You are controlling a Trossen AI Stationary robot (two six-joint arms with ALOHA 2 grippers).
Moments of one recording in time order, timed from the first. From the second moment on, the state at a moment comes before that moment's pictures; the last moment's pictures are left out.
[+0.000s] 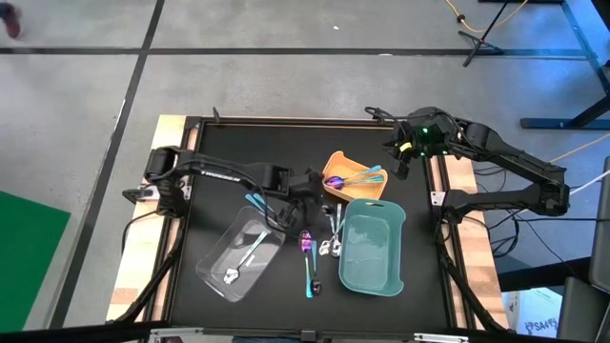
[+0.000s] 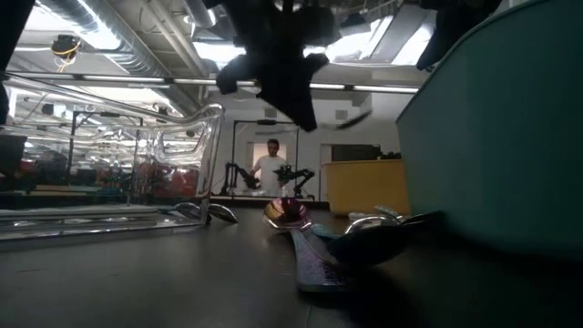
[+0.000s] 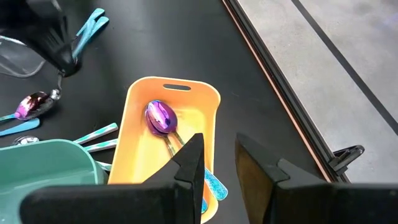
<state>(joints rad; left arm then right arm) -0.02 1.84 1.46 -0.62 -0.16 0.67 -0.41 1.00 1.16 -0.92 0.00 -0.11</state>
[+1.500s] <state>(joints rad) -0.11 1.80 1.46 -0.22 -0.27 1.21 -0.41 1.14 1.16 -0.60 -0.24 0.43</state>
